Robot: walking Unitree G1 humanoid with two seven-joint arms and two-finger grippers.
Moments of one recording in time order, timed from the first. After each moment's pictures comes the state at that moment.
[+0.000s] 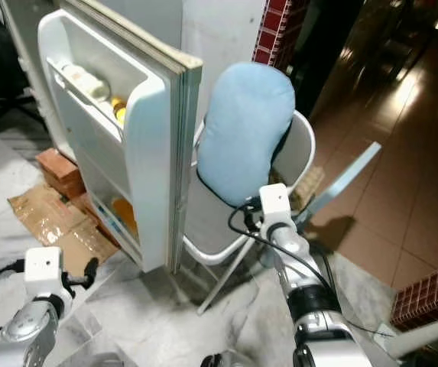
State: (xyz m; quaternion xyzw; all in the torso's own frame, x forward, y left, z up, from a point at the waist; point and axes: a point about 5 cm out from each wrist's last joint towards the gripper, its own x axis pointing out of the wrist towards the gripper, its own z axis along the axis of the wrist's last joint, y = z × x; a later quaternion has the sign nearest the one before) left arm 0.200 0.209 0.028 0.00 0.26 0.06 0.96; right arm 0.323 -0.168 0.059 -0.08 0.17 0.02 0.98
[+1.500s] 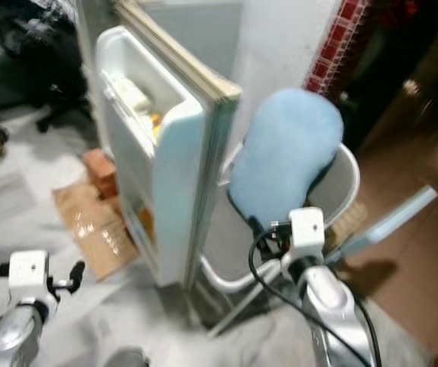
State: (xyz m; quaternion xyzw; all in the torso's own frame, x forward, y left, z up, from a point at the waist) left arm 0.198 0.222 0.032 0.01 0.24 0.07 0.97; right arm 0.231 -0.181 0.084 0.00 0.12 0.10 0.99
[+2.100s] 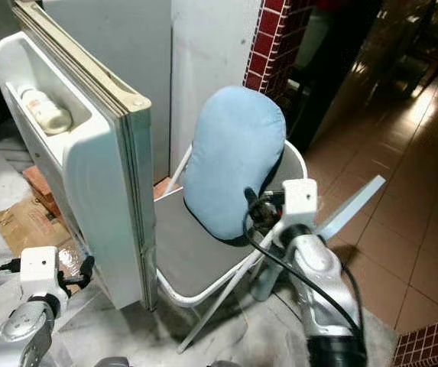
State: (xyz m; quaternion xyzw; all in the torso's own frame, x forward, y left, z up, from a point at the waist) left arm 0.202 0.216 0.029 0.01 0.26 0.09 0.96; right arm 0.289 -0.153 0.111 0.03 0.08 0.10 0.99
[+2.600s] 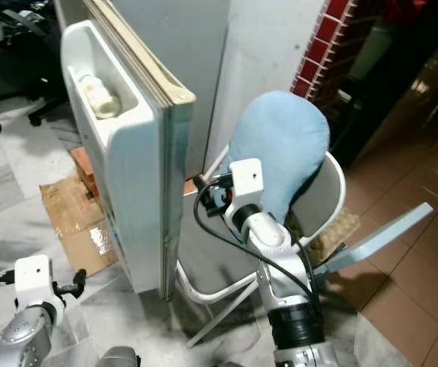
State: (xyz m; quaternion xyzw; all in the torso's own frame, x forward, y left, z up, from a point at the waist) left arm 0.195 0.218 0.017 -0.03 0.30 0.12 0.94; right arm 0.297 -0.083 0.132 0.06 0.07 0.26 0.96
